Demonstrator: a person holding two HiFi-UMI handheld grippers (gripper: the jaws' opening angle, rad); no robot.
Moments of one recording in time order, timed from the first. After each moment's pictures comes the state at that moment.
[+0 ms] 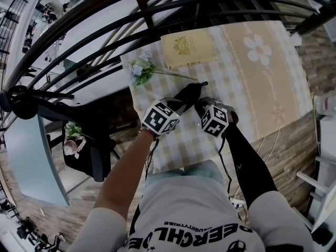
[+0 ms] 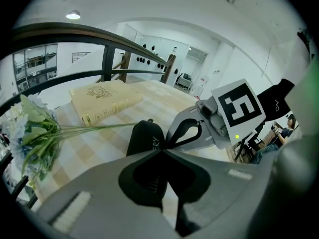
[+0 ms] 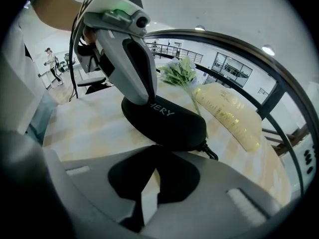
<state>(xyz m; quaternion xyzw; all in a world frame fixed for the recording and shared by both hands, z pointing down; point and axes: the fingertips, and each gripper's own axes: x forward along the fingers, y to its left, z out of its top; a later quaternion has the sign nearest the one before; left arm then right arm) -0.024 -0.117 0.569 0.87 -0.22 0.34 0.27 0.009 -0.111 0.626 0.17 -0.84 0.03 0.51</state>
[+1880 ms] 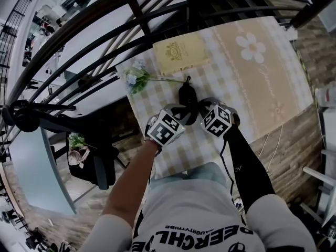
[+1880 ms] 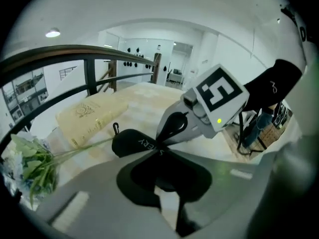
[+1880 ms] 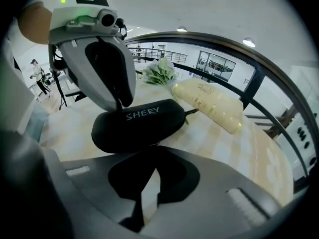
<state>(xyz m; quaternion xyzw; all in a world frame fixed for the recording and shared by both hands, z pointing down) 0.011 -0.108 0.562 0.89 -0.19 0.37 0.17 0.042 -0.130 0.621 0.24 -0.84 0.07 0.48</state>
